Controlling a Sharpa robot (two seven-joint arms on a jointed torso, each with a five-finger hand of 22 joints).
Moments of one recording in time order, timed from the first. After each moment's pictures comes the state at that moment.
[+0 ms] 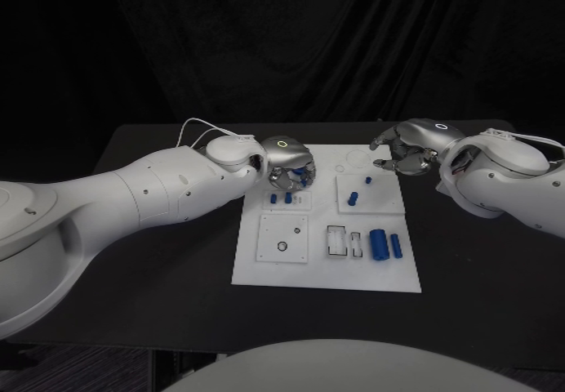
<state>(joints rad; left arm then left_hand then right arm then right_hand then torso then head) 1.29 -0.32 -0.21 0.94 -1.68 -0.24 0.36 1.50 -0.09 0.34 0.05 0.25 0.98 0.06 0.15 0.56 0.93 0.03 0.45 0.60 1.41 -0.04 1.43 1.29 0.06 1.41 0.09 1.36 1.31 1.39 -0.99 -0.25 1.55 -1.49 -0.37 -0.14 1.37 -0.04 0.24 0.19 0.29 0.76 0.10 0.08 0.37 1.46 0.00 1.57 1.31 1.47 -0.06 1.56 1.31 0.06 1.44 0.06 1.24 1.31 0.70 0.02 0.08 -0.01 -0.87</state>
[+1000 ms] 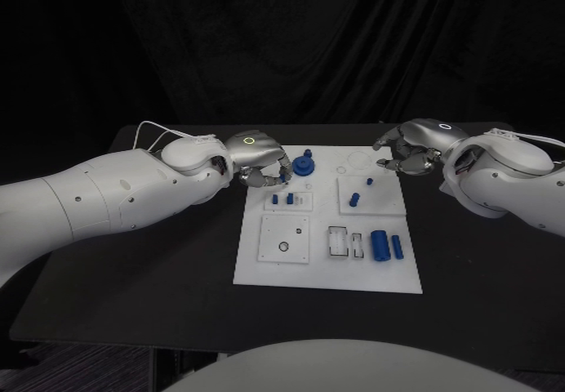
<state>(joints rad) 1.32 -0.55 -0.21 1.17 -1.68 -0.34 0.36 1.49 -0.08 0.34 0.05 0.26 1.04 0.05 0.14 0.57 1.00 0.02 0.30 0.51 1.41 -0.06 1.42 1.27 0.06 1.41 0.09 1.35 1.31 1.39 -1.01 -0.25 1.55 -1.49 -0.36 -0.14 1.36 -0.04 0.24 0.18 0.29 0.76 0.10 0.08 0.37 1.46 0.00 1.57 1.31 1.47 -0.06 1.56 1.31 0.06 1.43 0.06 1.24 1.31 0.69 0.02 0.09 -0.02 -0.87</state>
